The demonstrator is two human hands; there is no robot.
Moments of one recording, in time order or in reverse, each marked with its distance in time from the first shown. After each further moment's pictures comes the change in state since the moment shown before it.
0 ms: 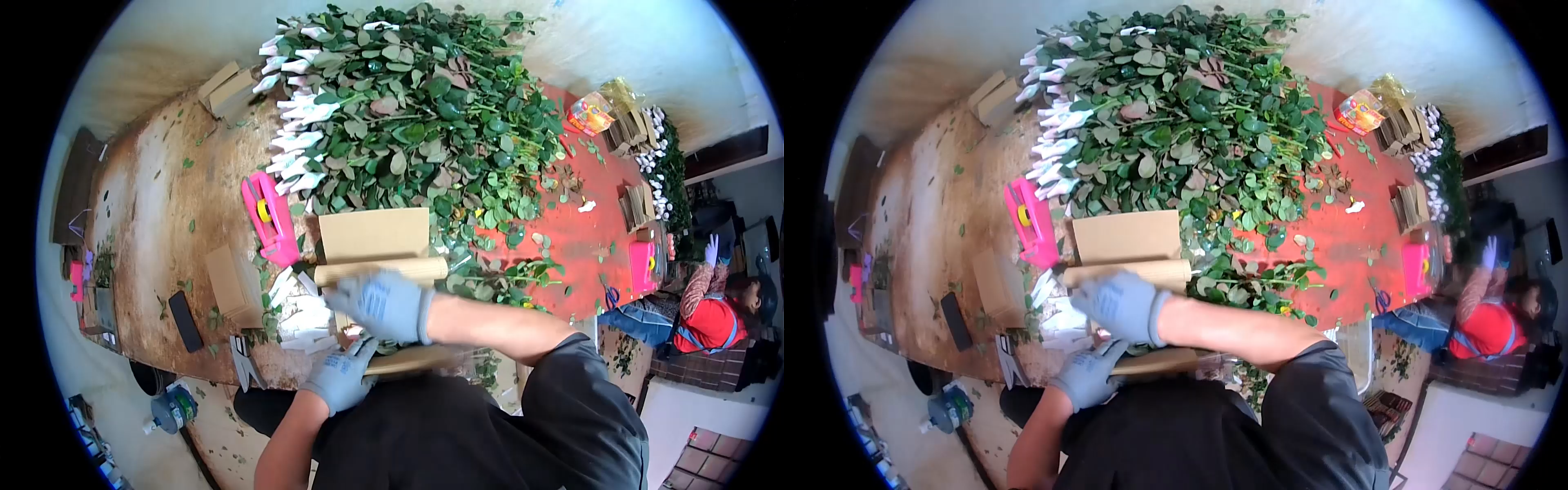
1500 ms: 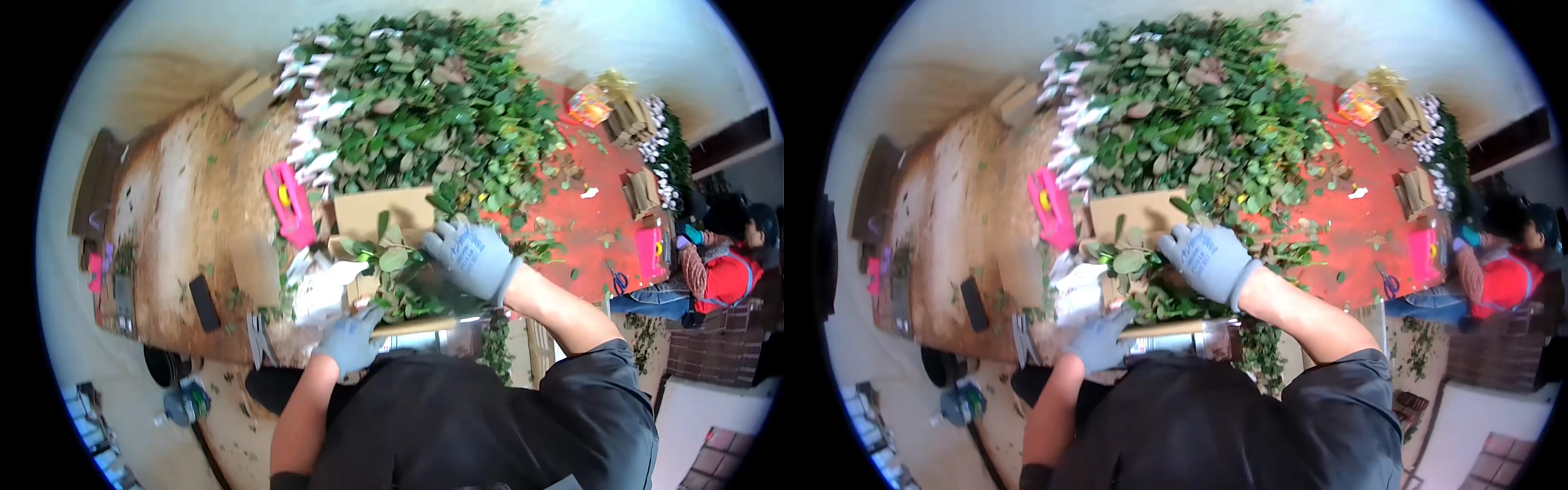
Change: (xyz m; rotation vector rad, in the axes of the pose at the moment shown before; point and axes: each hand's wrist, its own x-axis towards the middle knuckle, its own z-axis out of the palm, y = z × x) left_hand 0.000 -0.007 0.028 0.016 0.159 0.003; right_hand -0.102 -0.017 -0.061 -0.340 0.087 0.352
